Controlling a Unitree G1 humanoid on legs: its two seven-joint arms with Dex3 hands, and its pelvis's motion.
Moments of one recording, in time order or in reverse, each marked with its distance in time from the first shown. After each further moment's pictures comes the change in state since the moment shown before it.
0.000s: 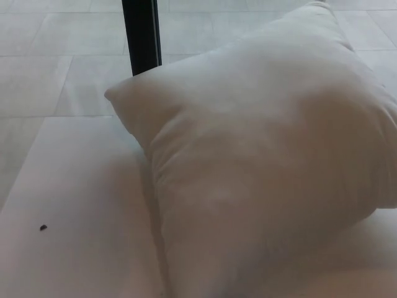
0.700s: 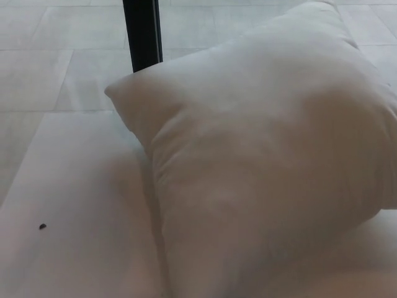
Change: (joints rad) left_arm -0.376 0.055 0.161 -0.458 -0.217 0.182 -0.046; right_arm -0.555 -0.191 -0.189 -0.231 0.196 0.102 0.062
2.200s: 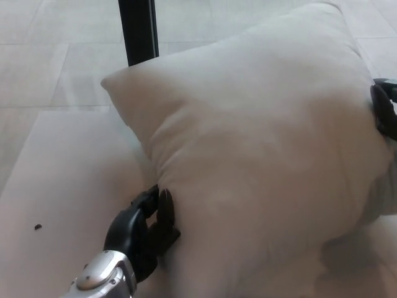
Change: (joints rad) left_arm -0.109 -0.553 -0.742 -0.437 0.038 0.389 0.263; right_arm -0.405 0.318 0.830 -0.239 -0.171 0.357 -0.030
